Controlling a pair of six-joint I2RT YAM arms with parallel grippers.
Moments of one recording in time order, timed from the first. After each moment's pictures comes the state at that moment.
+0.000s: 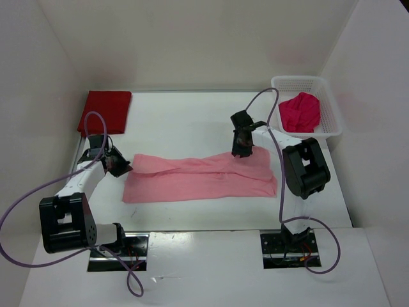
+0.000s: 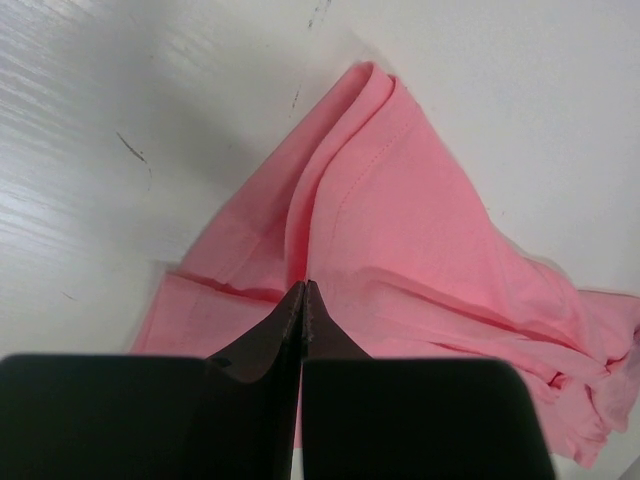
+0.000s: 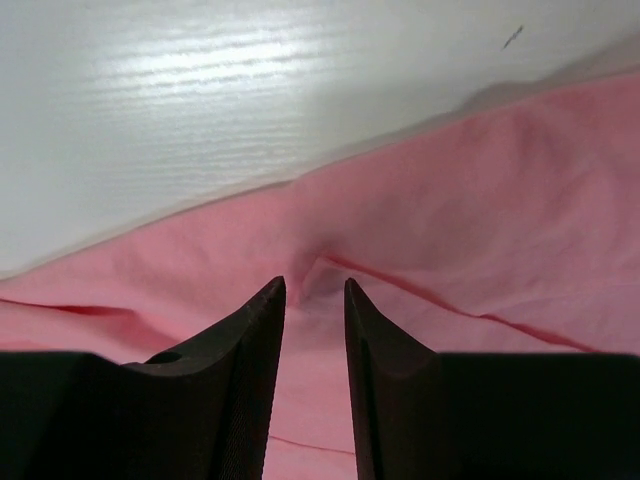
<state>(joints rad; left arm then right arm) 0.19 1.31 0.73 -0.41 0.17 -0.61 0.41 1.86 1.24 -0.55 0.12 0.55</state>
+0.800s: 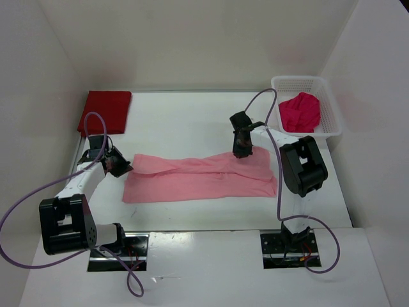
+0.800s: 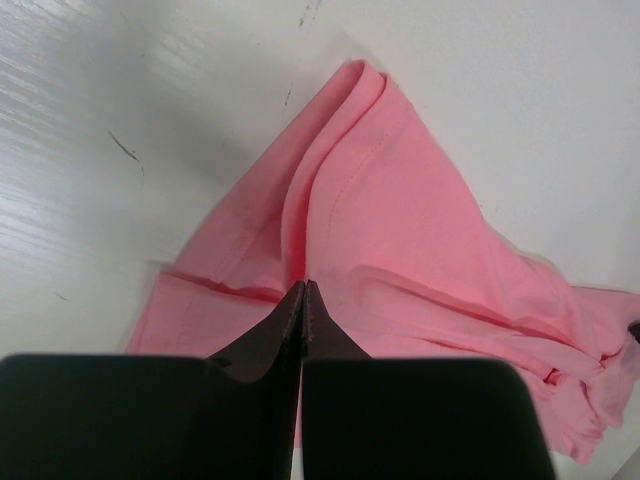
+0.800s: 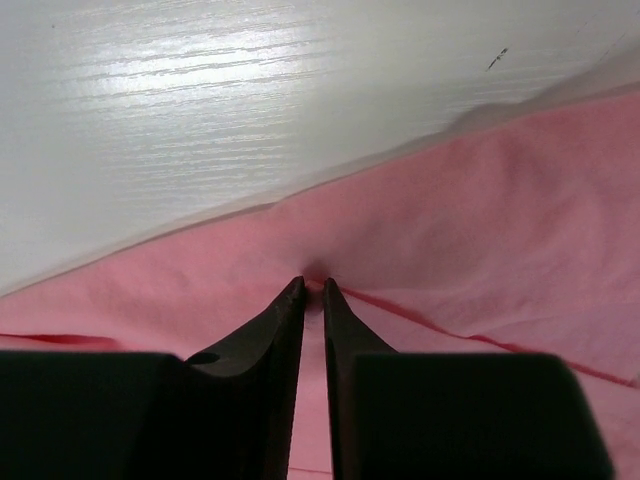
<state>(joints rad) 0.19 1.29 0.71 -0.40 0.18 -0.61 0.41 1.89 1.26 -0.54 0.16 0.53</state>
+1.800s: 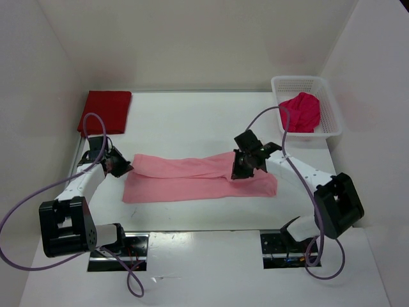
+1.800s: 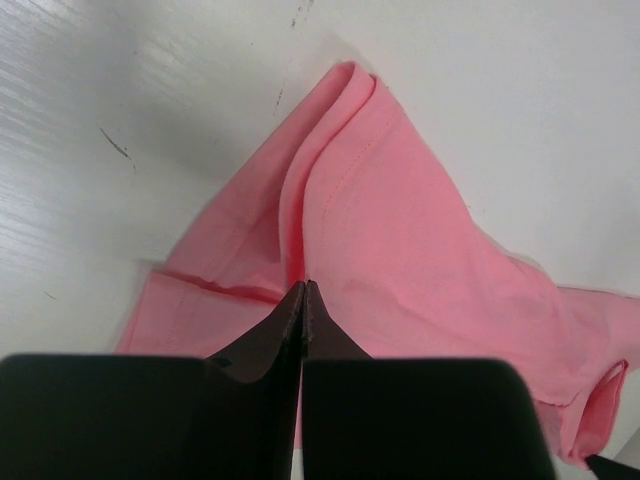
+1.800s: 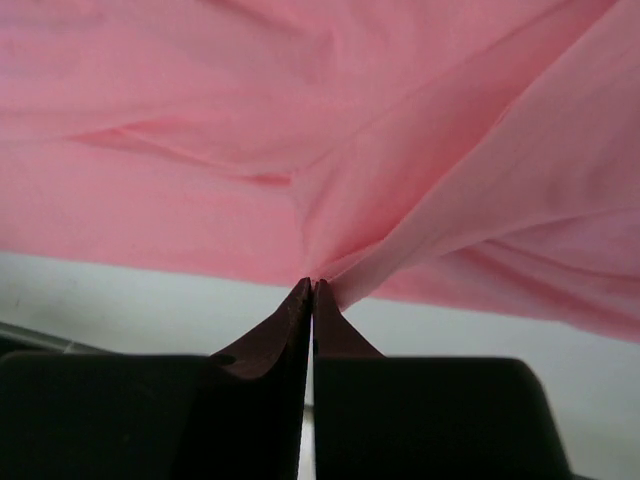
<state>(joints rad) 0.19 1.27 0.70 -0.38 0.19 -0.64 0.53 1.43 0.95 -0.61 -0.04 0.69</state>
